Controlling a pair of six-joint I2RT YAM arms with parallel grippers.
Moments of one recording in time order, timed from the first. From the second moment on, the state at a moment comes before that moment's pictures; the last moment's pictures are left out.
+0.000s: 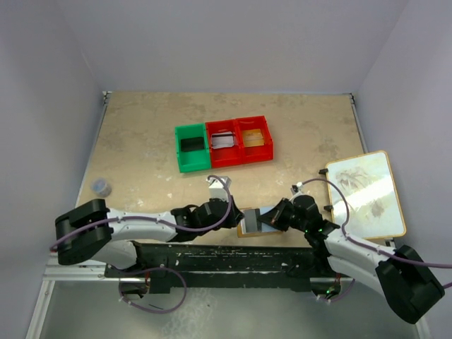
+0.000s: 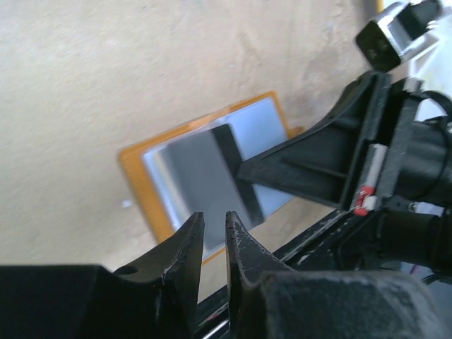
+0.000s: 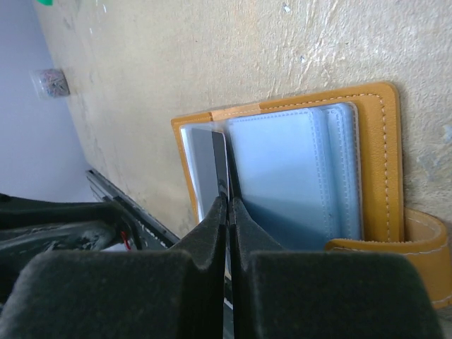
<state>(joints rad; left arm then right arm) -1.21 1.35 0.54 0.21 -0.36 -0.96 0.58 0.91 0.06 0.24 -0.21 1.13</state>
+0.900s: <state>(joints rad) -1.21 1.64 0.60 0.41 -0.30 -1.01 0.58 0.93 0.03 0.29 -0.25 1.16</state>
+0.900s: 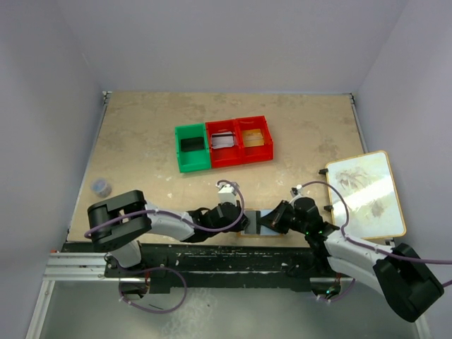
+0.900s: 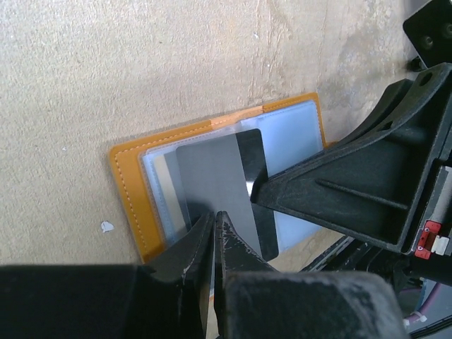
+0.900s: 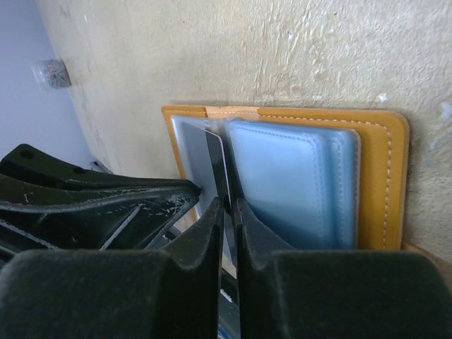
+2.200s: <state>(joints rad) -1.22 1.60 0.55 0.39 -0.33 -1.01 0.58 0.86 0.04 0.23 -0.23 1.15</state>
